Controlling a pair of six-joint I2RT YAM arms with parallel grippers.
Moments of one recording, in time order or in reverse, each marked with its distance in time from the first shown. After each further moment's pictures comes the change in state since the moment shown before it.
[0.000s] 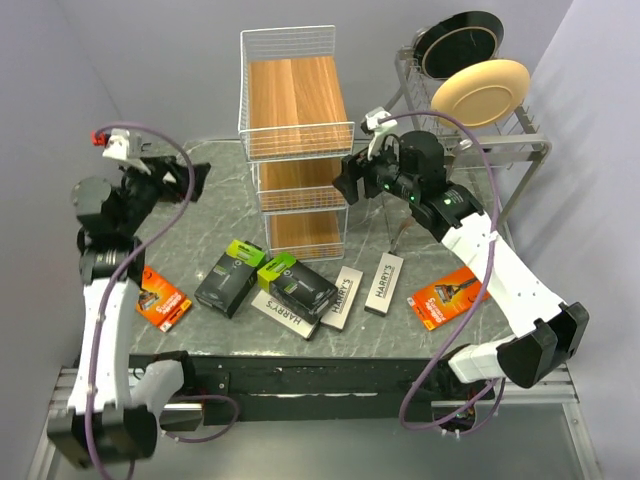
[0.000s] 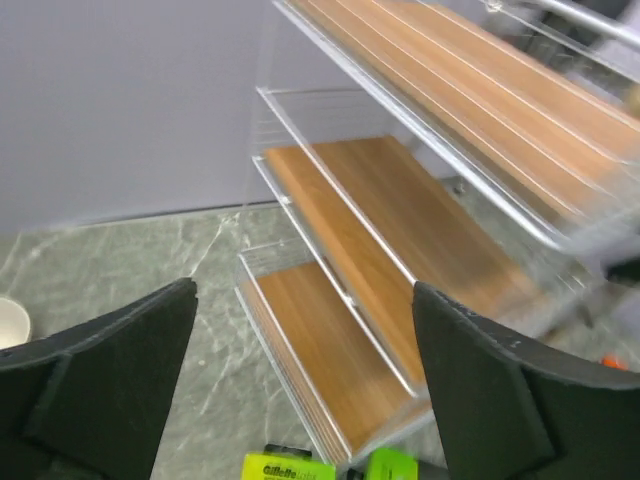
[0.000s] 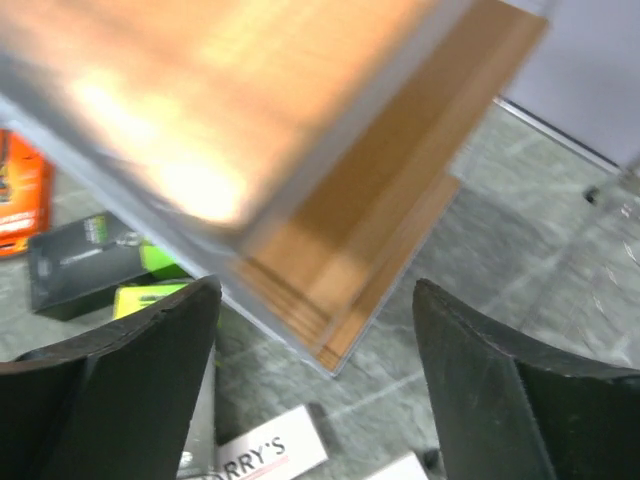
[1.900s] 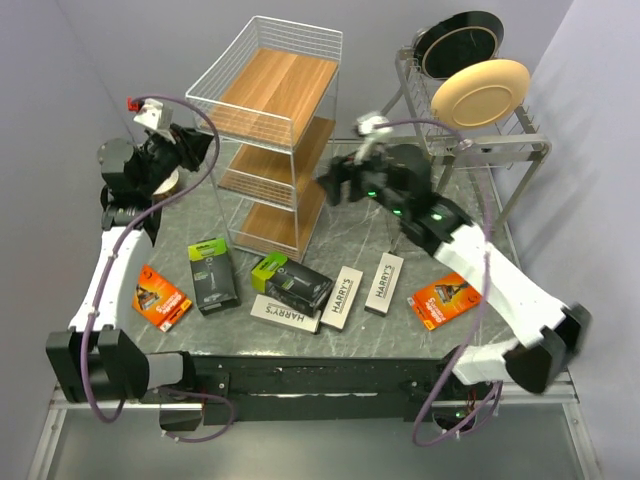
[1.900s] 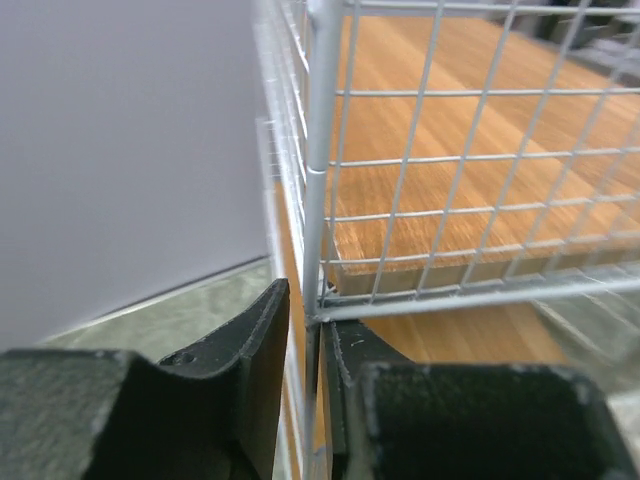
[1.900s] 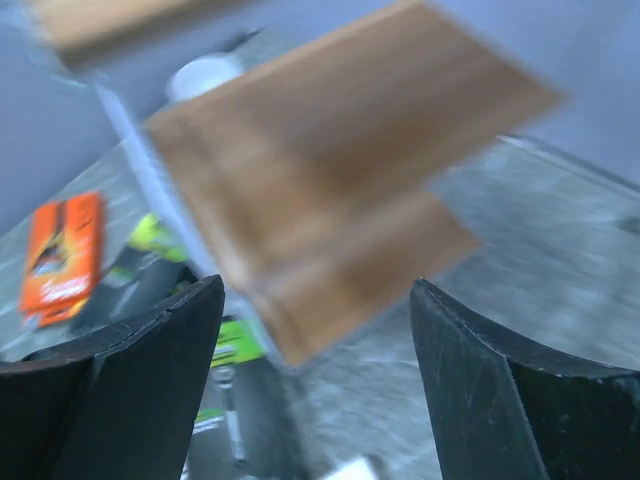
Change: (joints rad) left arm -0.081 0.296 0.135 0.231 0.074 0.157; right arm 0.132 -0.040 -0.064 0.159 0.161 0.125
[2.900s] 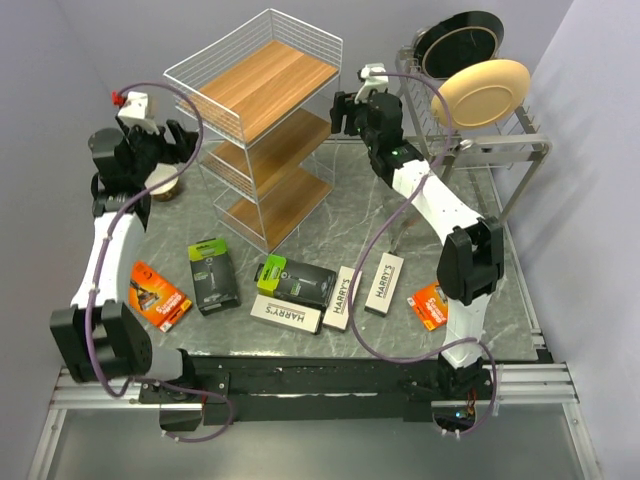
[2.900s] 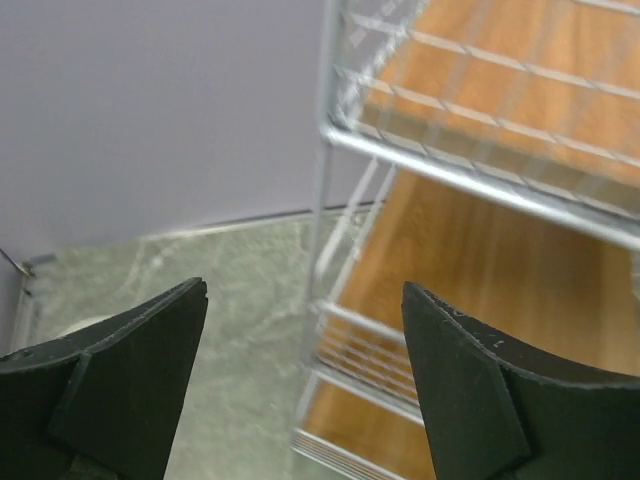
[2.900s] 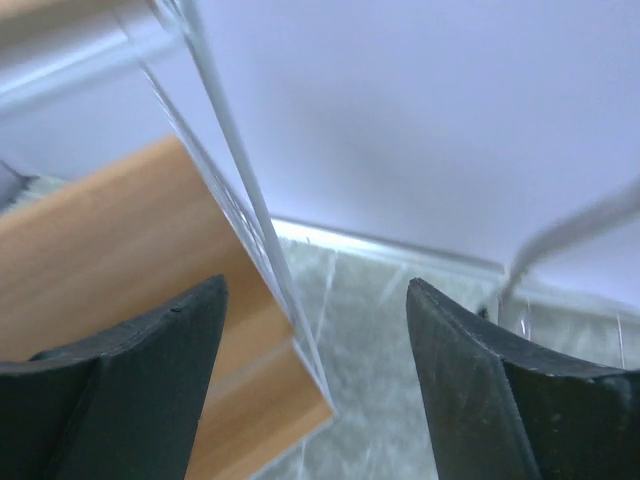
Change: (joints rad) left arm 0.099 0.101 0.072 -0.134 -0.173 0.086; right arm -0.229 0.640 0.448 0.300 0.124 -0.008
